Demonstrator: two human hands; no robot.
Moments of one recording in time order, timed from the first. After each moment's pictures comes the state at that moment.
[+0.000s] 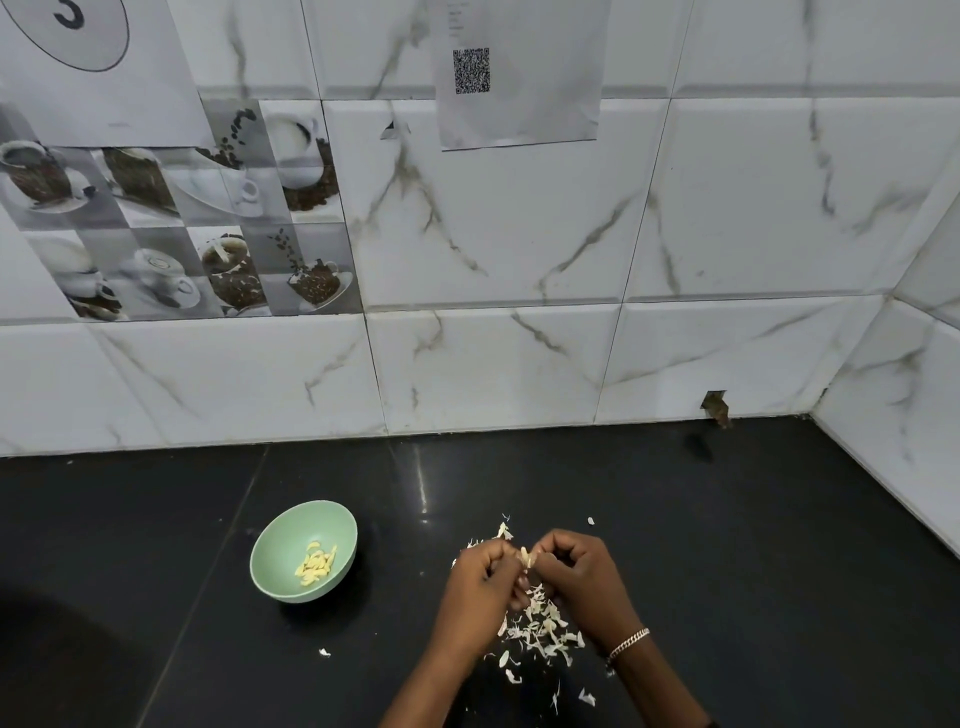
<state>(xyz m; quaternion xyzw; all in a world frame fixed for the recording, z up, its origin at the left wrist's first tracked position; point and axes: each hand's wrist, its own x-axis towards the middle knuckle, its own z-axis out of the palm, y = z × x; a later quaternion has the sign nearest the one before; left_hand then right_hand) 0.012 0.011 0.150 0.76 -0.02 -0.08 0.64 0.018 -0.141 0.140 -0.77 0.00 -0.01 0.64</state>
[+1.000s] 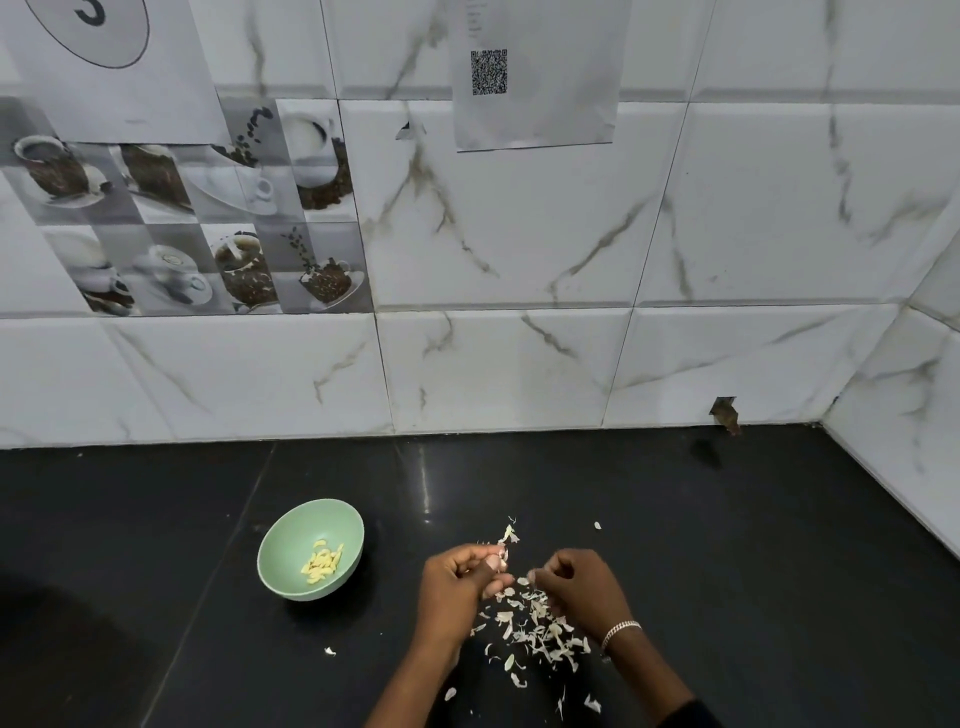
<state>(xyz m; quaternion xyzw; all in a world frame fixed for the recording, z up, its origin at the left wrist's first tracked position) 0.034 0.033 0.104 0.64 0.09 -0.06 0.76 0.044 -0.153 0.091 -0.86 0.08 0.07 0.50</state>
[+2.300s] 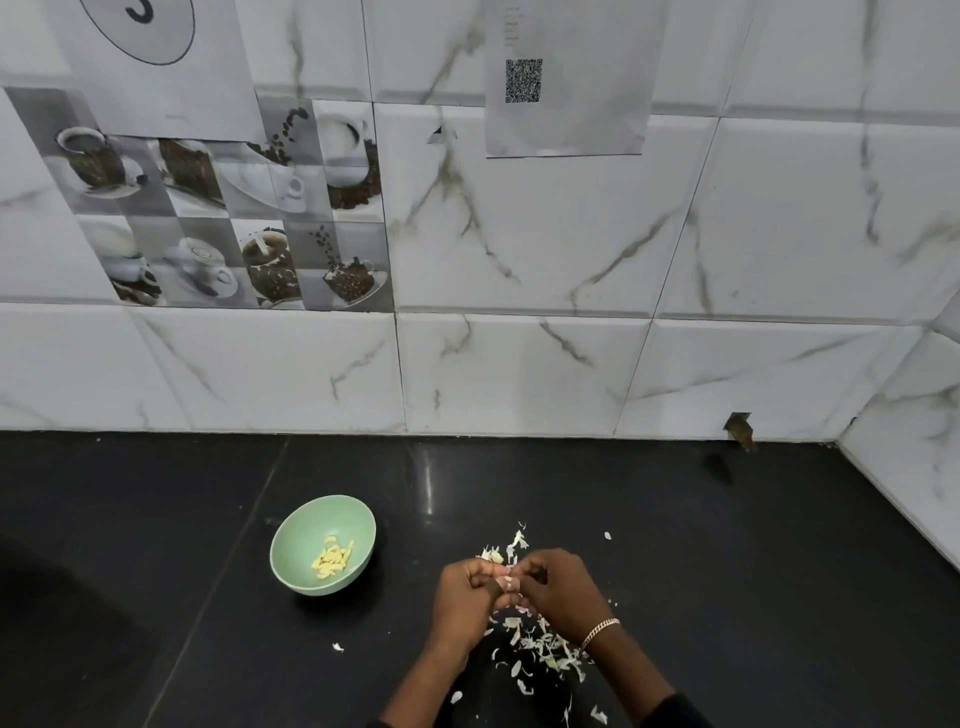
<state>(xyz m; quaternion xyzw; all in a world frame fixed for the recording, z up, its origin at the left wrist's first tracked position) 0.047 0.033 0.069 0.65 0.11 -0.09 0.75 0.056 -0.117 0.100 -0.89 -0.03 0.09 0.45</state>
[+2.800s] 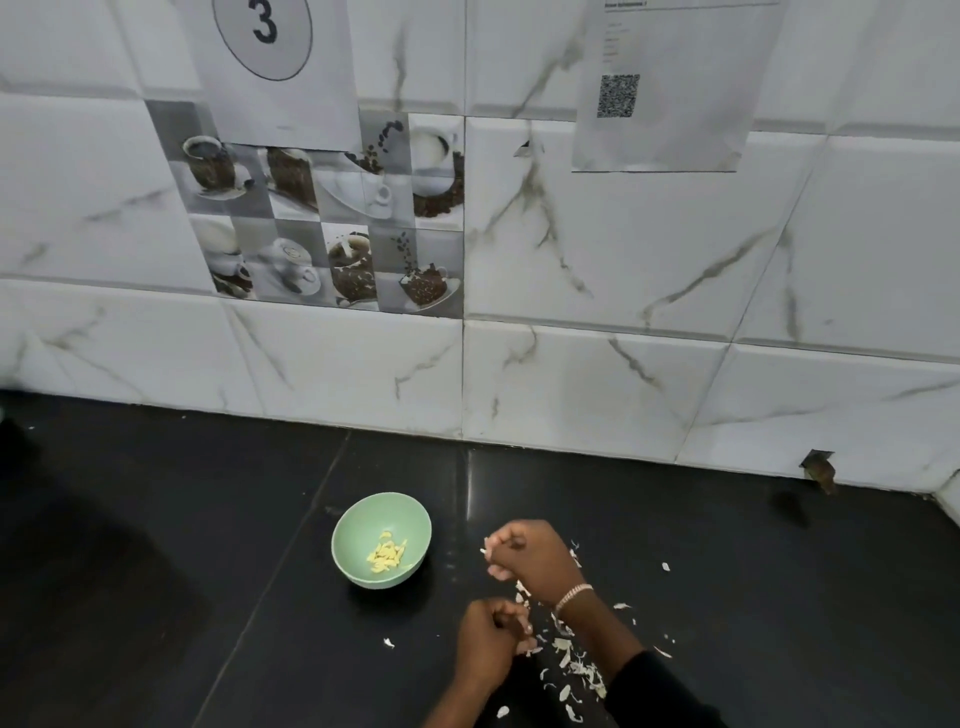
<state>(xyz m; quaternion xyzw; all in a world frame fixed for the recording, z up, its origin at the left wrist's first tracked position) 0.033 0.064 0.034 0.66 0.19 -0.08 0.72 0.106 -0.026 0.106 -0.80 -0.05 0.14 0.58</state>
